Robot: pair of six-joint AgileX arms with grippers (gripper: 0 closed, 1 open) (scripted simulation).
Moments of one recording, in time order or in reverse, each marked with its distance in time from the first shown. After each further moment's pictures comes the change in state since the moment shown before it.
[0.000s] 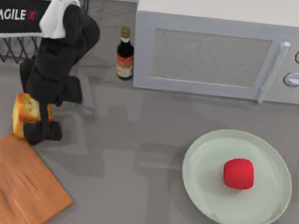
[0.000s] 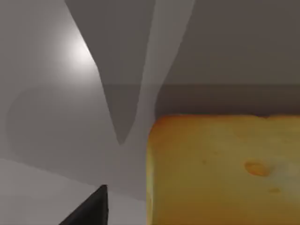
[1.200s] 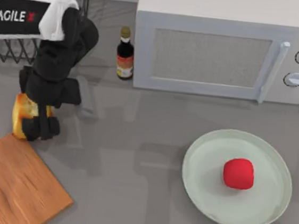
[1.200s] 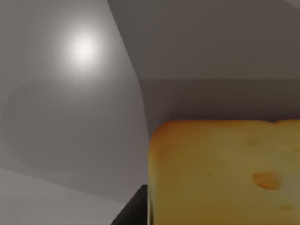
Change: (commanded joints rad) left arm 0.003 0.002 -0.012 0.013 -0.001 0.004; right arm 0.000 0.000 0.000 0.000 0.000 0.000
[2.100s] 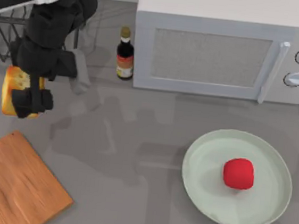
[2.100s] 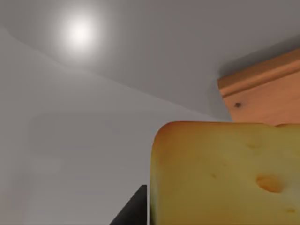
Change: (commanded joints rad) left arm -0.008 -0.068 0.186 -0.276 -0.006 0.002; right arm 0.000 0.000 0.000 0.000 0.000 0.000
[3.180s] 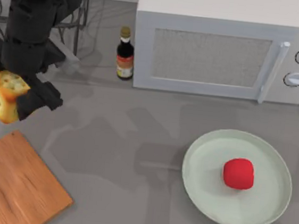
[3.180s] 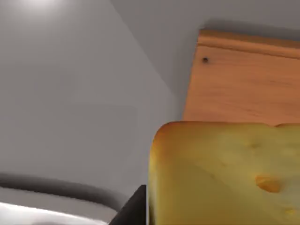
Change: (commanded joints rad) left arm 0.033 -0.119 -0.081 -0.028 0.065 -0.544; right arm 0.000 0.000 0.000 0.000 0.000 0.000
